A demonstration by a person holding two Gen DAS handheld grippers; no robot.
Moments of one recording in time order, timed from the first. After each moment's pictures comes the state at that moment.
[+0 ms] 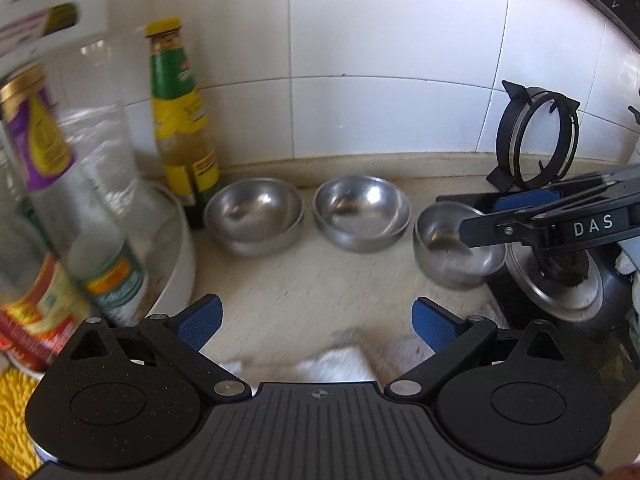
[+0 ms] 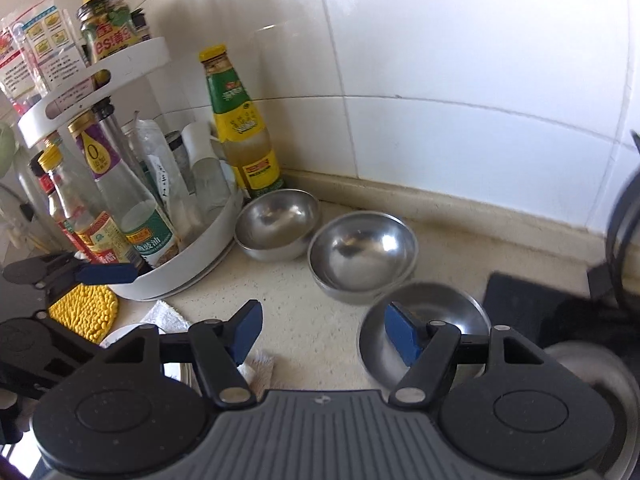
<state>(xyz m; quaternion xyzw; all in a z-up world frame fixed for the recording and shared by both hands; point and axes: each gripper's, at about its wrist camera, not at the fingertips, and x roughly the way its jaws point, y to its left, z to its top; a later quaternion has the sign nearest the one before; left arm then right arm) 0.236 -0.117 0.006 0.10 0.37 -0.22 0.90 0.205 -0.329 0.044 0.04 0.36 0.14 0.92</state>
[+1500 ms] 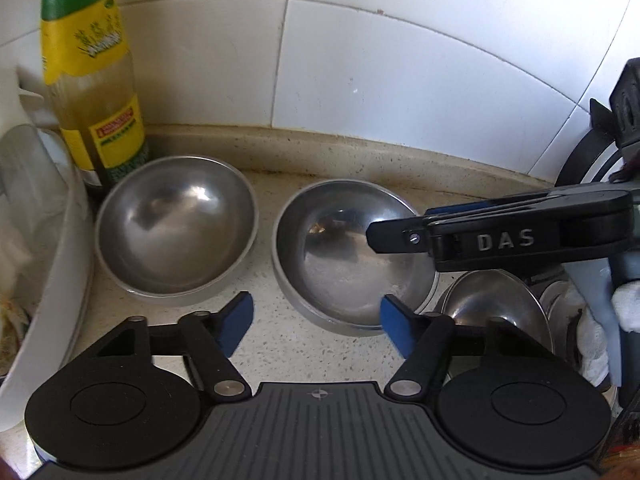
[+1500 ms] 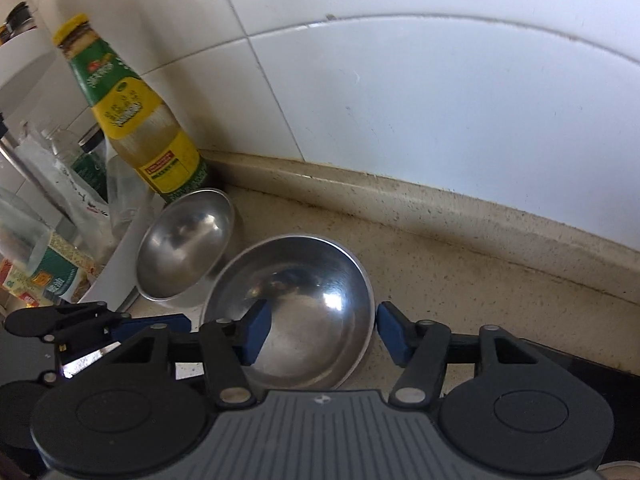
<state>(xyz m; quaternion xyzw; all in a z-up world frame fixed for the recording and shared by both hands) 0.362 -0.185 -0.058 0.02 0.47 -0.20 0.86 0.357 -0.365 -0.030 0.09 0.44 0.15 0.88</state>
